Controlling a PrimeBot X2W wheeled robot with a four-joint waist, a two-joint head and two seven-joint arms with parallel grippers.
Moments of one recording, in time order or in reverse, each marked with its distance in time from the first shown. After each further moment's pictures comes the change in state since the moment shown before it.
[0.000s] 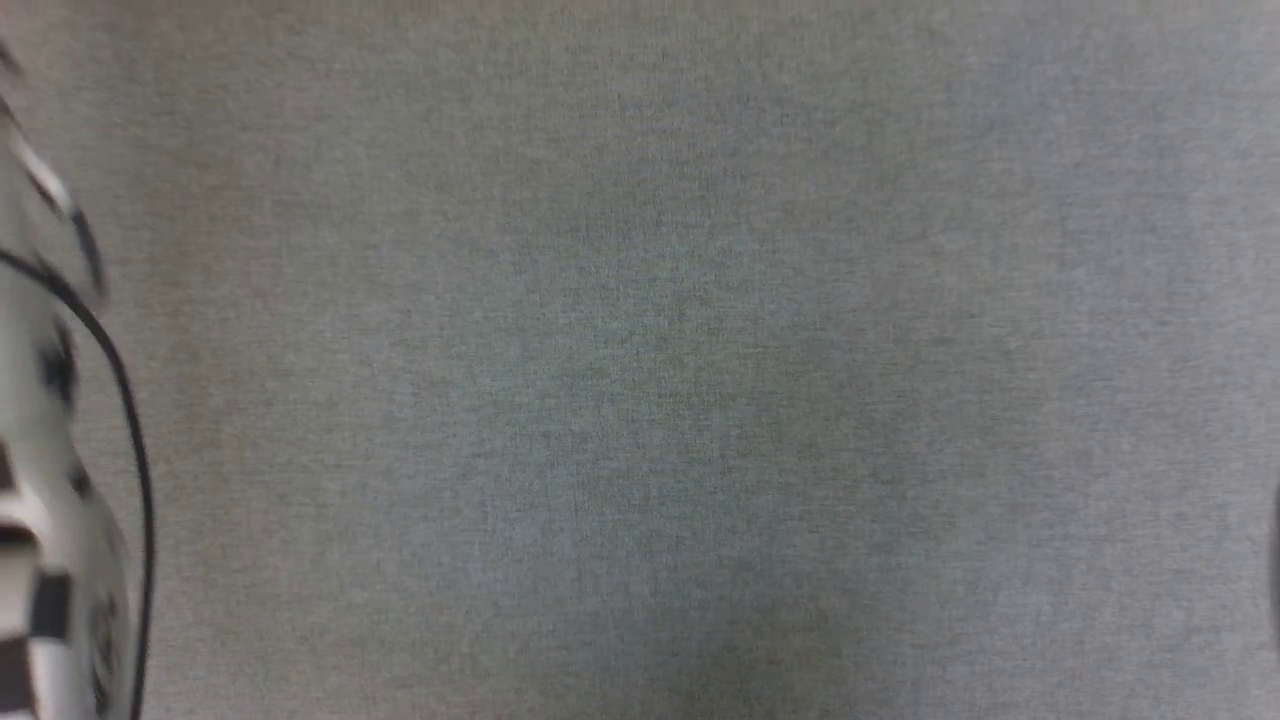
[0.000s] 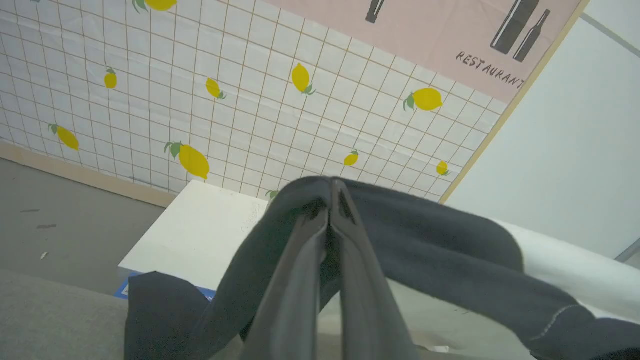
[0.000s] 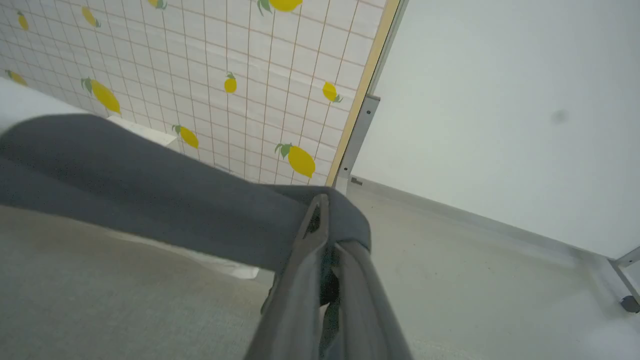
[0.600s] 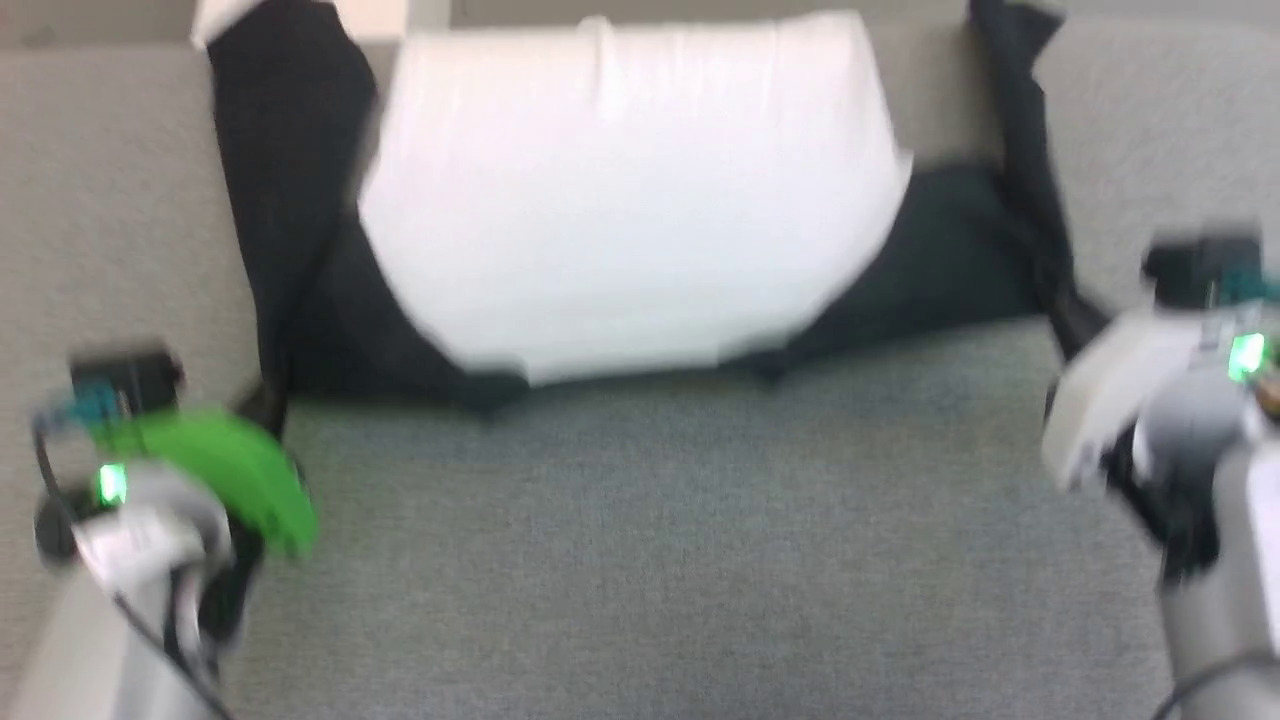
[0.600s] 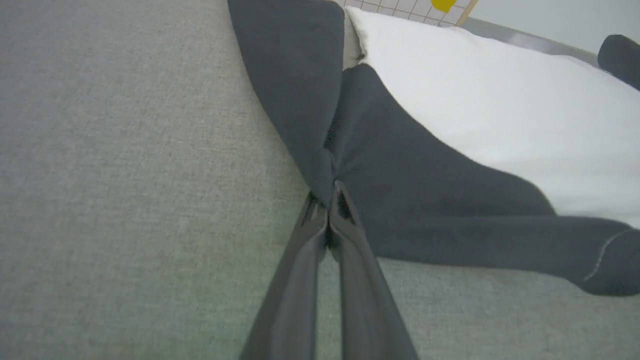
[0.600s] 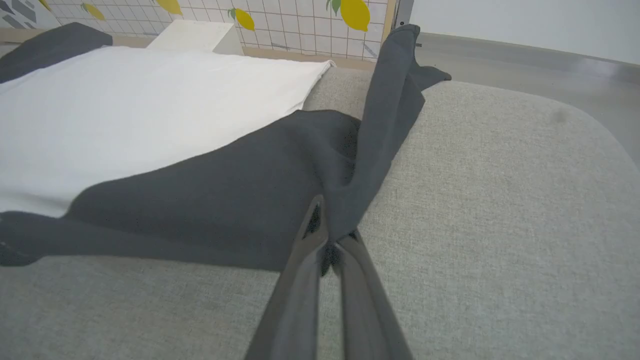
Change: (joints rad) left arm 0.914 0.034 -0.107 -0.276 0.044 0.031 0.171; right arm 0.891 0.015 -0.045 -0.344 0.220 0.000 0.109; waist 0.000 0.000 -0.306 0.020
